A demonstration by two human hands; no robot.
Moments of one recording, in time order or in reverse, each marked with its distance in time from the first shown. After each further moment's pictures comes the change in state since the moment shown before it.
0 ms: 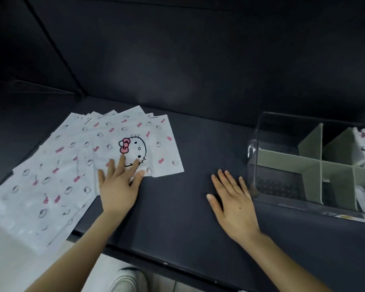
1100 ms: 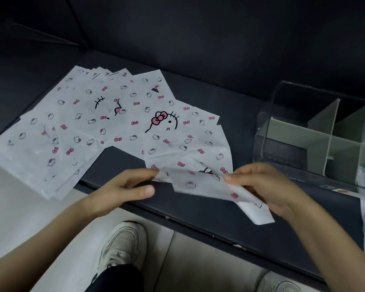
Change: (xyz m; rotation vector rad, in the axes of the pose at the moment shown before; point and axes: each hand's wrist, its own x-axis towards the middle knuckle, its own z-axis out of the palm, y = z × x) left_hand -0.083 0.006 -0.066 -1.112 -0.796 0.265; right_hand -0.009 -0.016 -0.109 1.081 -0.641 0.600
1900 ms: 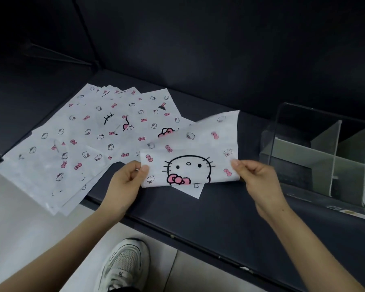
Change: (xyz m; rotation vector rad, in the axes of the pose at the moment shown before) left_hand 0.027 -0.016 -0.003 0.059 0.778 -0.165; right_hand 0.045 0.006 0.015 0.120 0.394 -0.369
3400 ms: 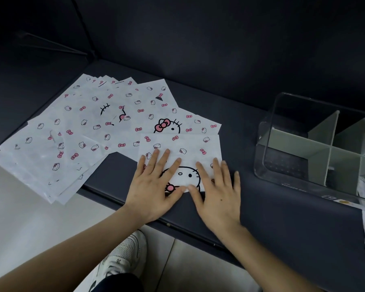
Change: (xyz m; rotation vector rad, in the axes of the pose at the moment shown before) left_hand -0.006 -0.034 0.046 1.173 -0.125 0.579; right_hand -0.033 0.064 0.052 -1.206 0.085 -0.477
